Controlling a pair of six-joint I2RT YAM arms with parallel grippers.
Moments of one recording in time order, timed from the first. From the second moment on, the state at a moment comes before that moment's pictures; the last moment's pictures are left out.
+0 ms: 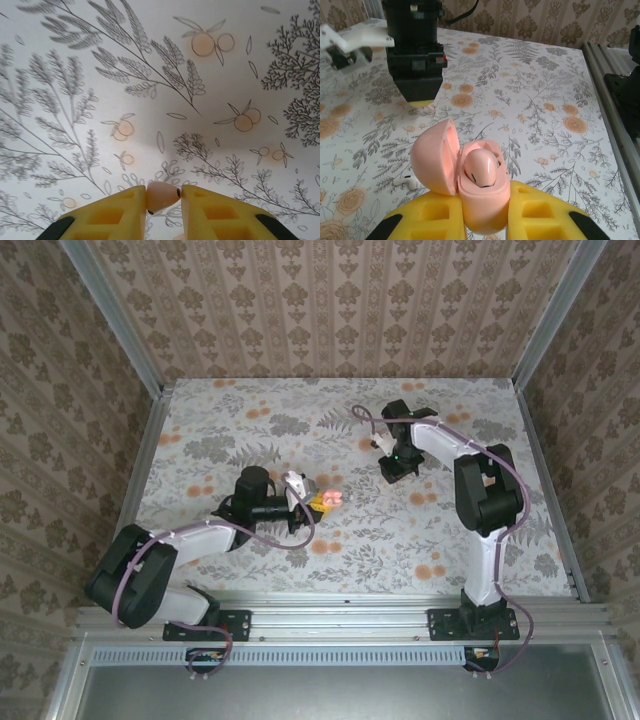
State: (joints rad) left arm -0.60 1.38 0.50 0.49 0.81 0.24; right arm 0.29 2.01 1.52 -0.93 -0.04 -0.24
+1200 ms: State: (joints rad) left arm -0.63 1.62 0.50 0.72 0.62 0.21; right arm 0.29 1.56 0.98 -0.25 -0.46 0.22
